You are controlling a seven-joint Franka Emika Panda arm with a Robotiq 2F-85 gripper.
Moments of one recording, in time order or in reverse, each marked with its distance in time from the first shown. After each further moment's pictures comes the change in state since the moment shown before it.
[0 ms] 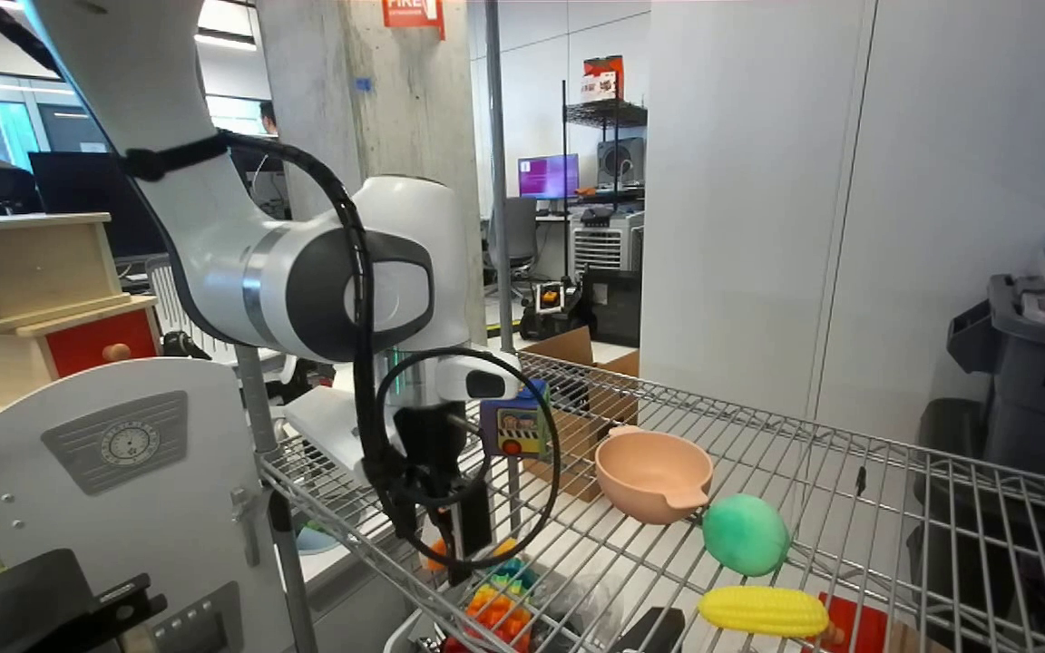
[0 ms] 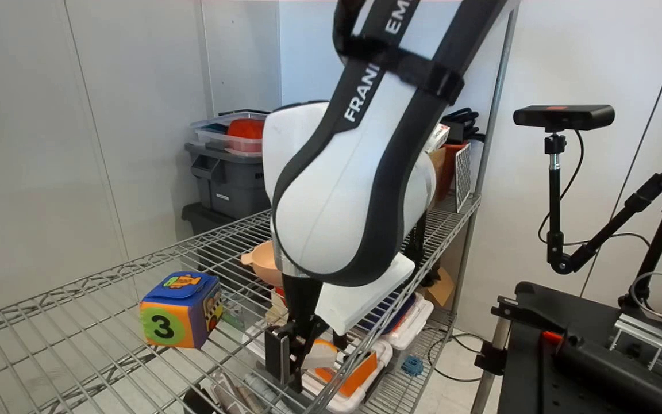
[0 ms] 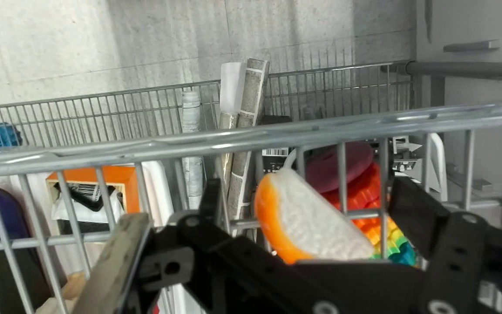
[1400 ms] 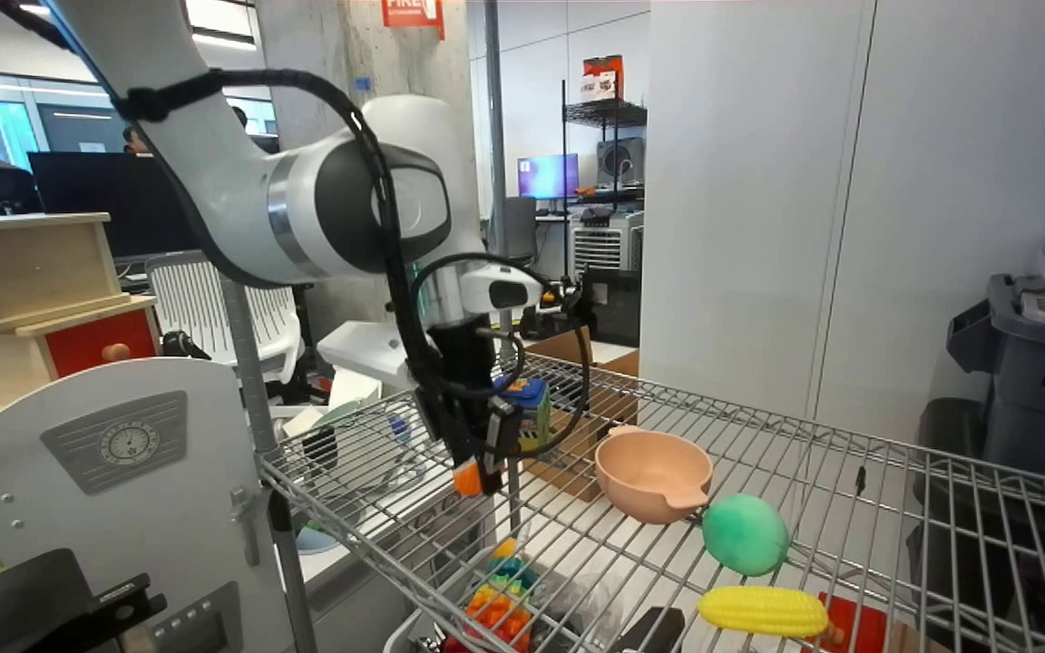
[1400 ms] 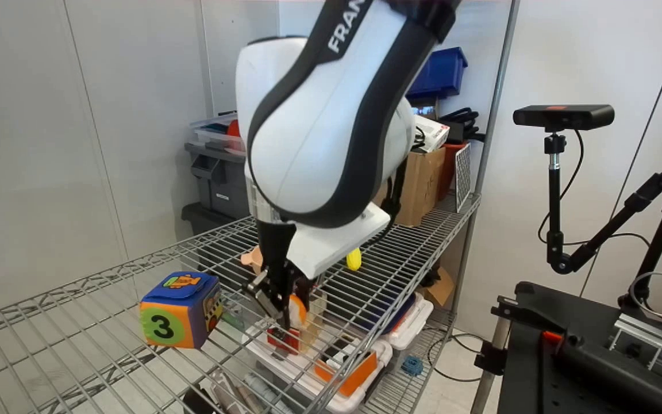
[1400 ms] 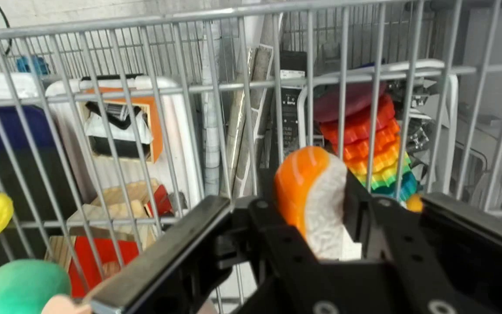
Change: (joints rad) arm 0.089 -0.082 -0.101 0.047 -0.059 -0.012 0.039
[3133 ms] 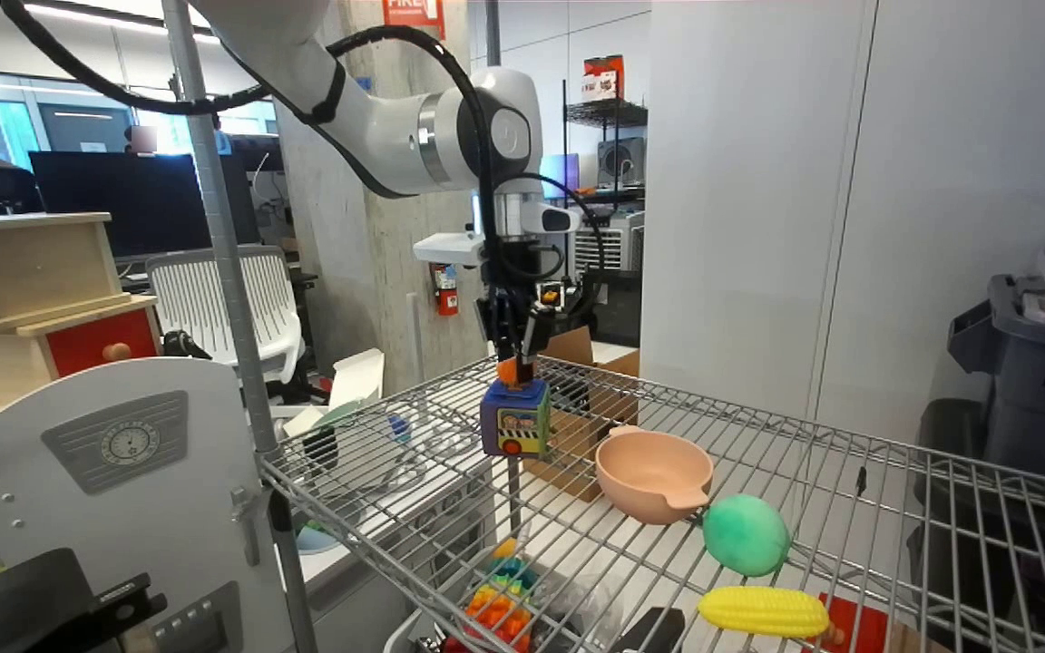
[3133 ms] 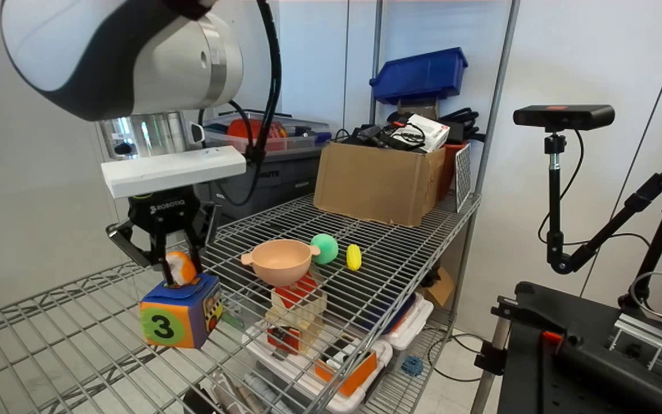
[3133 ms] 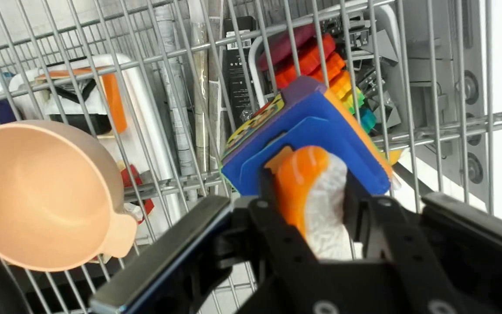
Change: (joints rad) arm -0.050 0.454 0.100 1.039 0.028 -0.688 0.156
